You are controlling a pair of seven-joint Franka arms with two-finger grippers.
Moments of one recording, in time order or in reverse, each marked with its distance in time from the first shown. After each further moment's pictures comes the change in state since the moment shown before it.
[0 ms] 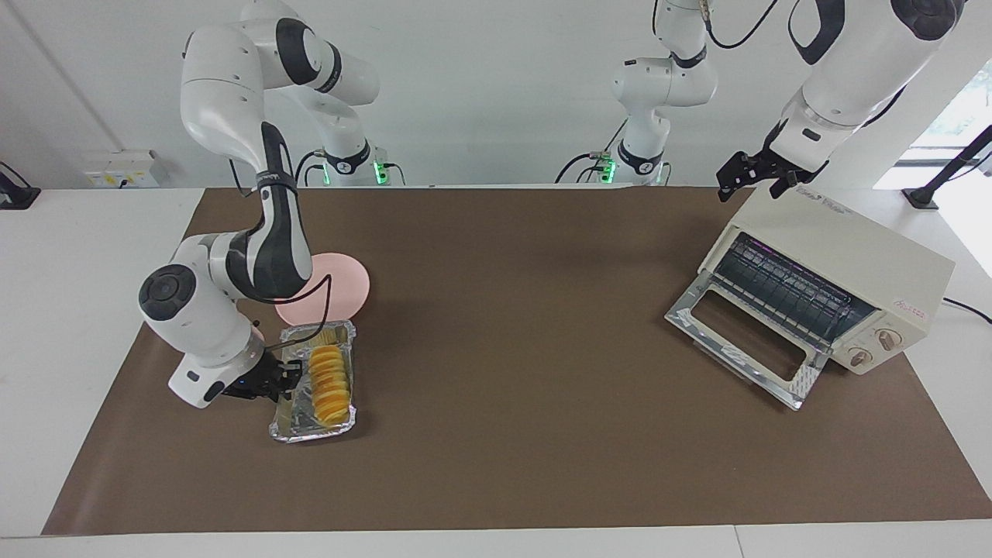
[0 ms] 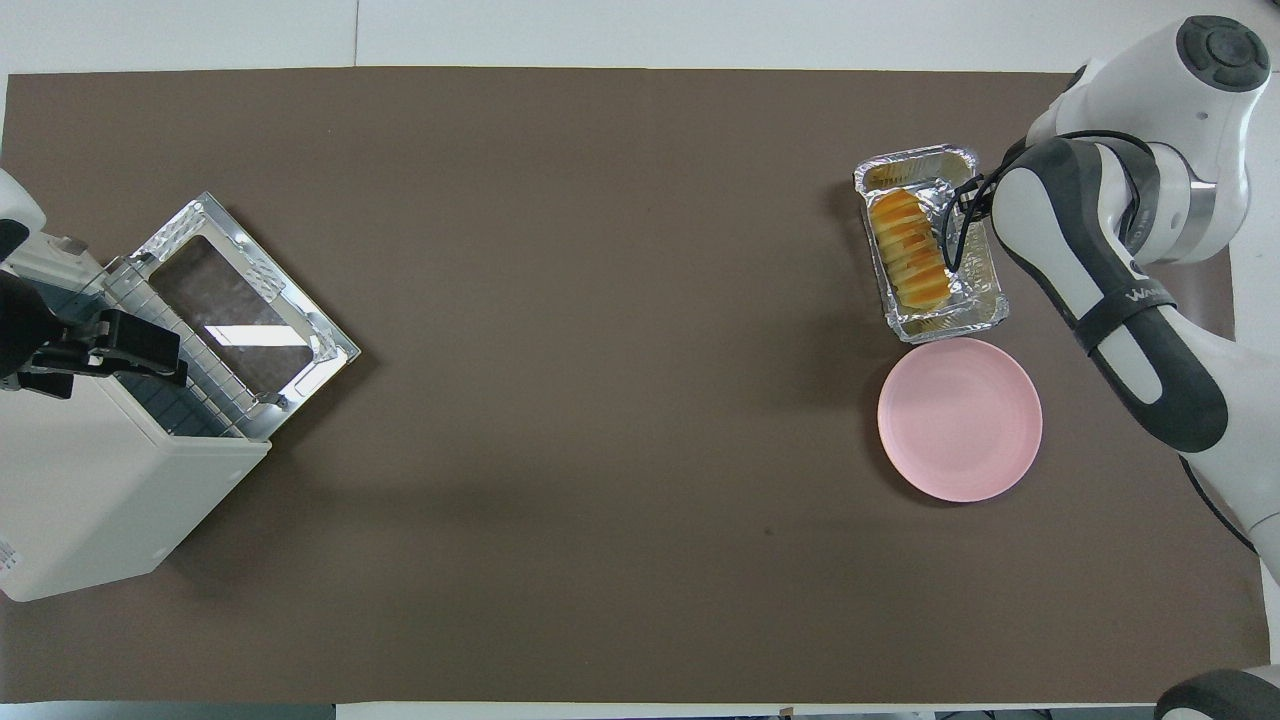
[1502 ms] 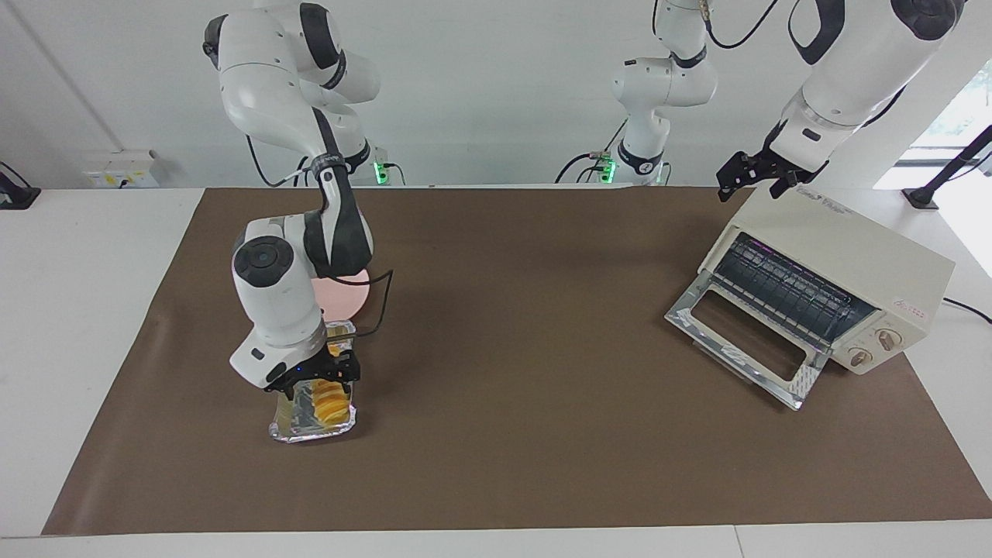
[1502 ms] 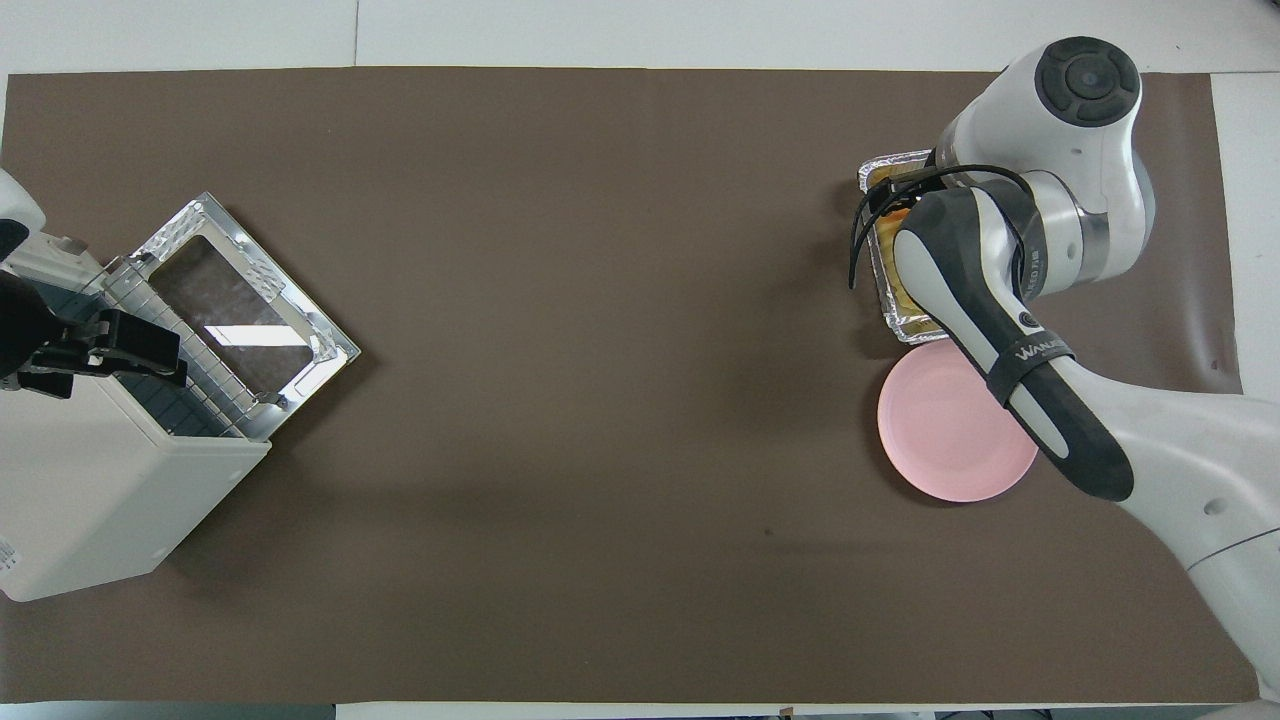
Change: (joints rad) left arm 0.000 0.000 0.000 0.000 0.000 0.000 0.000; right arm 0.134 -0.063 -0.013 -0.077 -0.144 0.108 0.282
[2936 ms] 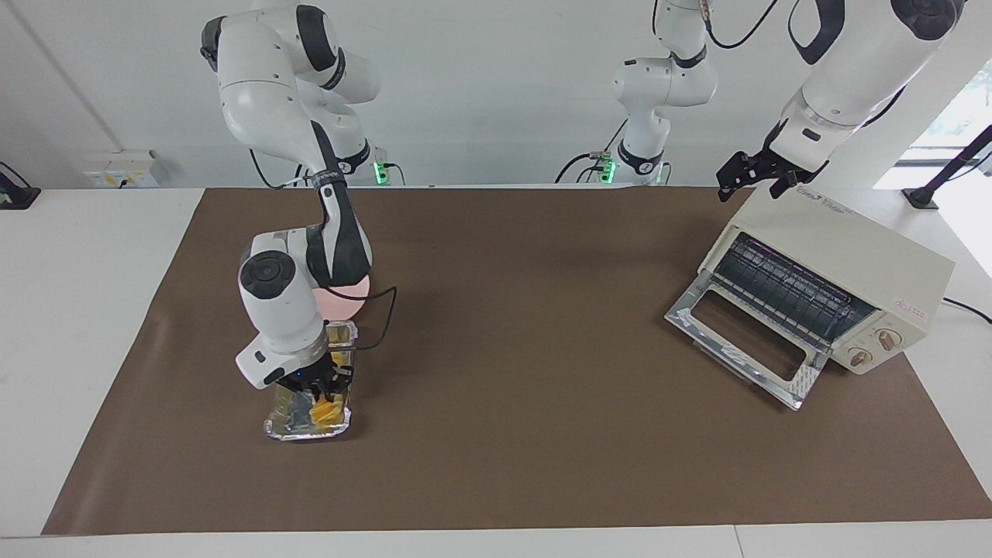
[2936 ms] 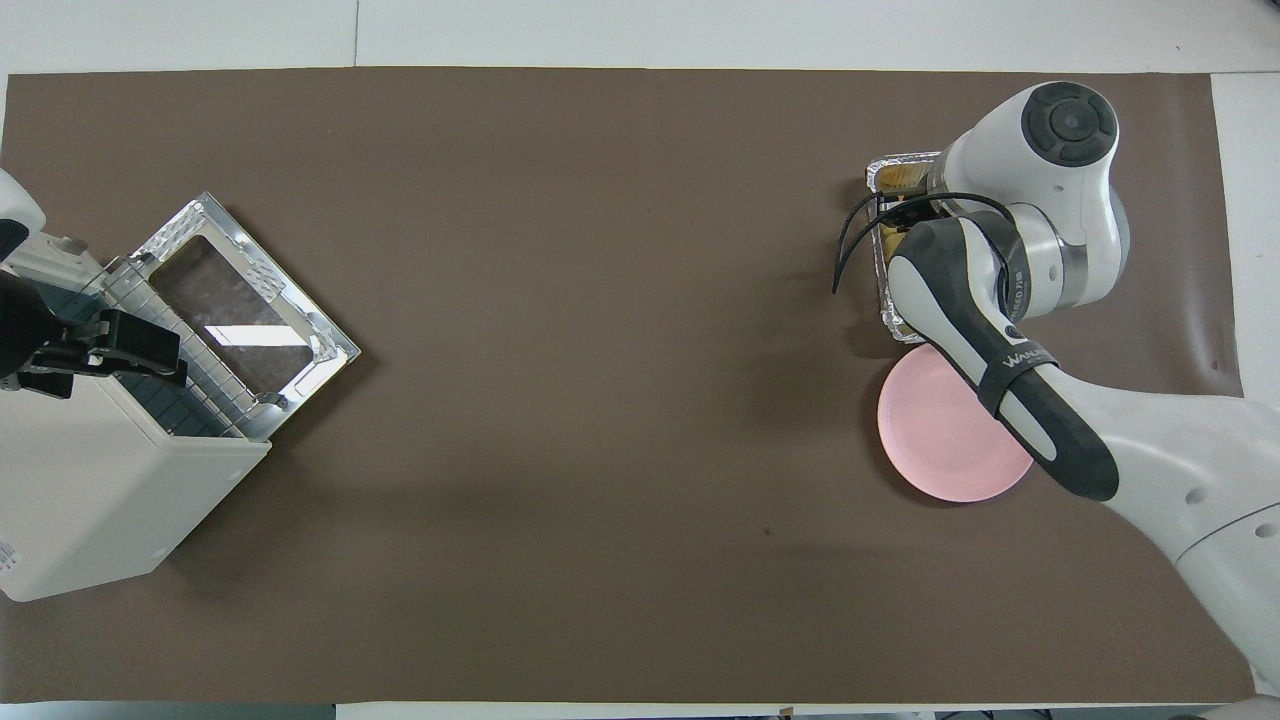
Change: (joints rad) left arm 0.000 0.000 0.000 0.000 0.000 0.000 0.000; right arm -0.010 0.000 0.003 -0.098 0.014 0.102 0.157
